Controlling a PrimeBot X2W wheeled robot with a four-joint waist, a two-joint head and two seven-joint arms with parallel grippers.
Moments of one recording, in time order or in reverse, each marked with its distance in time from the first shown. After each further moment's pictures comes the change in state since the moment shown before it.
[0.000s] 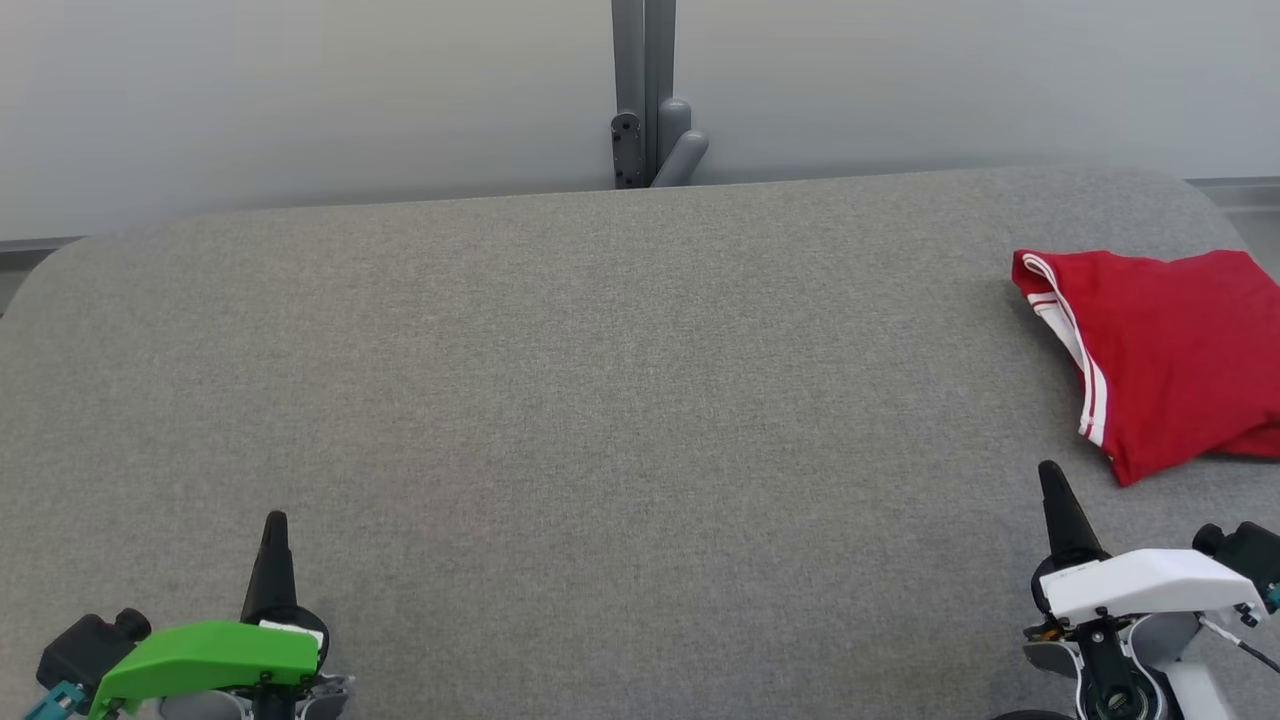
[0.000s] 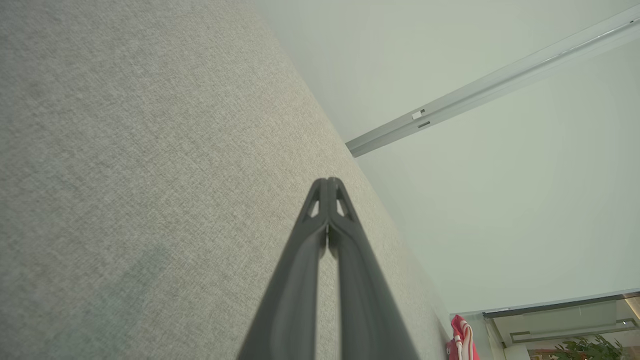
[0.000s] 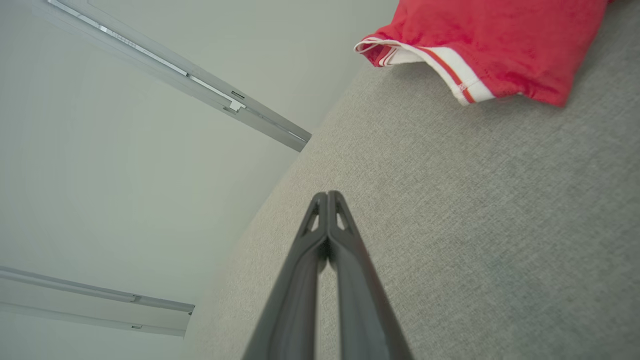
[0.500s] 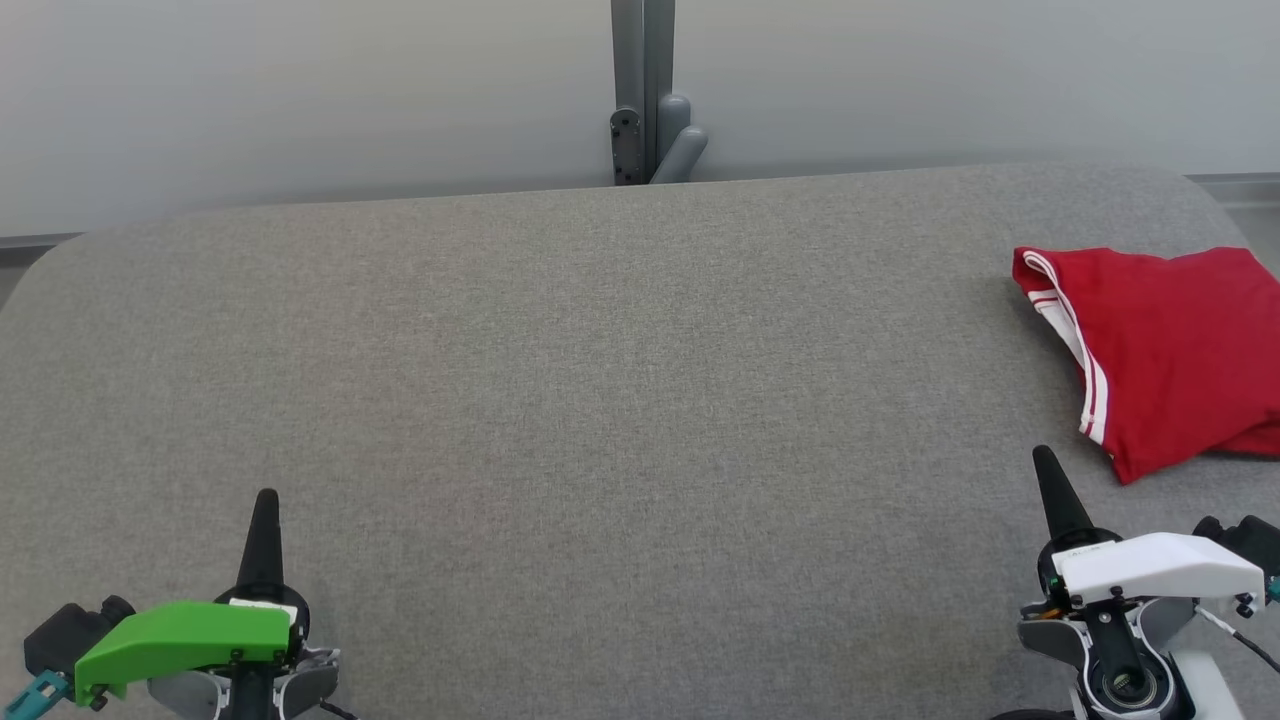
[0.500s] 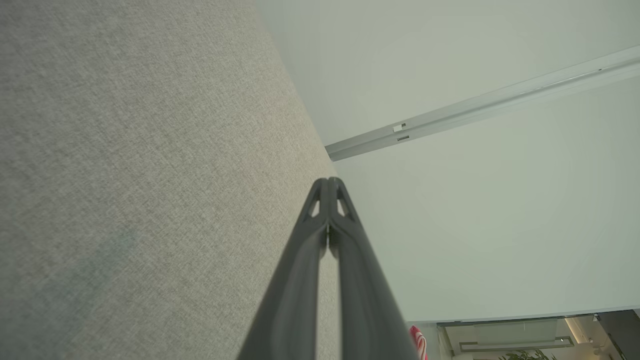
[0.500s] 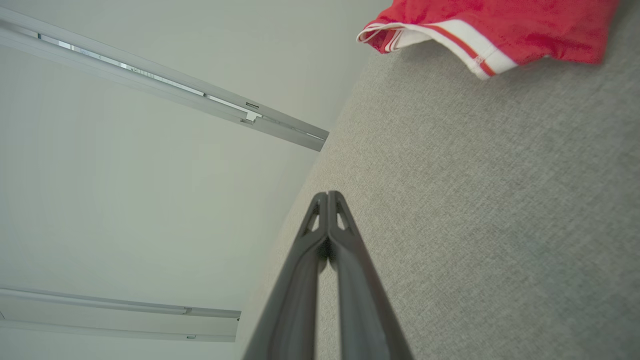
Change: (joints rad) left arm -0.032 0.000 0.022 -0.007 -0.144 0.004 0.040; right arm -0.028 -0.003 0.002 0.007 0.175 -0.001 0.037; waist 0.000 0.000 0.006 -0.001
